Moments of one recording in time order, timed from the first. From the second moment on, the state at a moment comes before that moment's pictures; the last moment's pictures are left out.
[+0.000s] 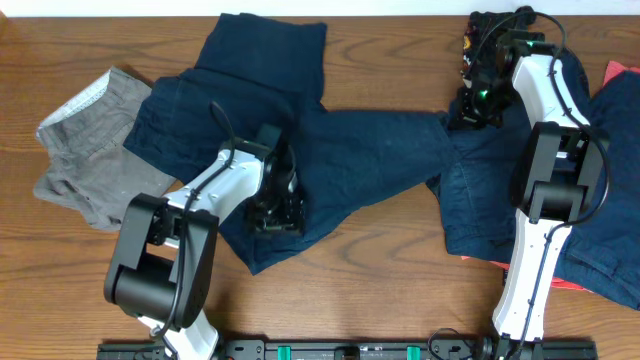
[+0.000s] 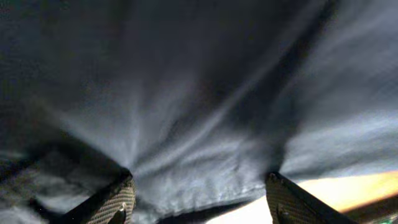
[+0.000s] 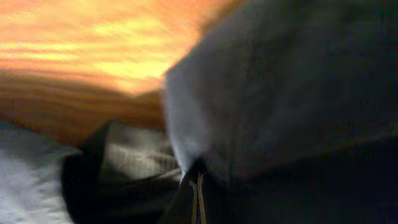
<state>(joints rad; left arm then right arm) -0.34 1.84 1.04 -0.99 0.33 -0.23 -0.11 2.50 2.09 -1.24 -0.35 0.00</state>
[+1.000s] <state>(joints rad) -0.17 1.76 0.91 -1.13 0.07 -0.31 -0.64 2.35 2.07 -1.36 0.11 0.22</state>
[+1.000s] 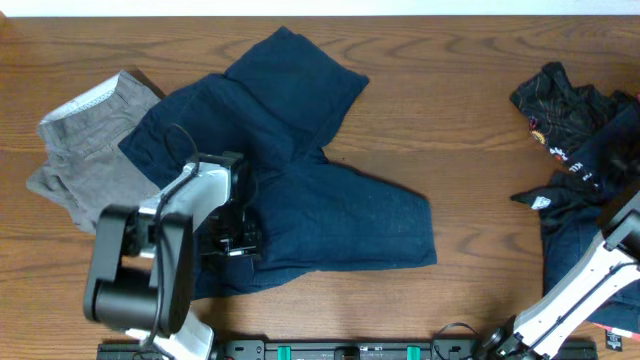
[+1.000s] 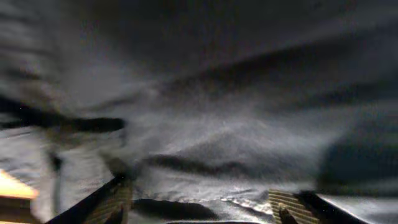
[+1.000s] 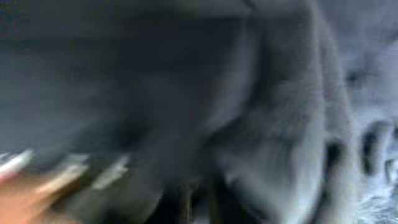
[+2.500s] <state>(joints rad) -0.16 0.78 0.43 -0.96 -0.01 -1.16 0.17 1.33 0.74 -0.85 -0.45 0.65</state>
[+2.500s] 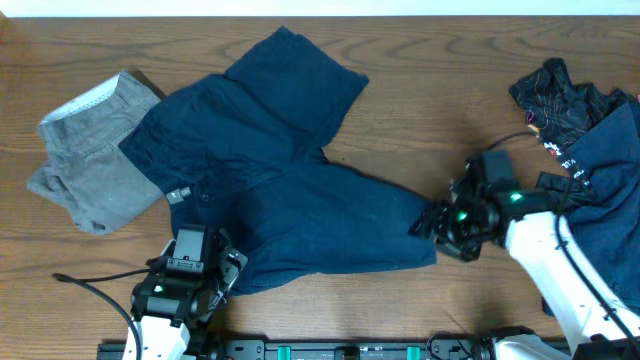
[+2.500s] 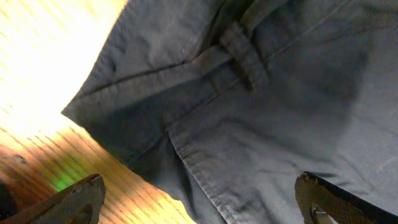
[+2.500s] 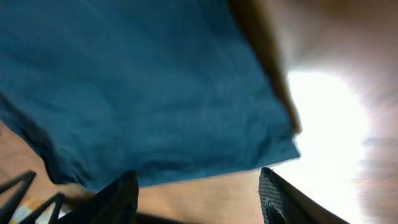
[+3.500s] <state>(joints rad) -0.16 0.78 0.30 -0.78 0.01 -1.28 0.20 1.31 0.44 -0.45 -0.36 0.91</state>
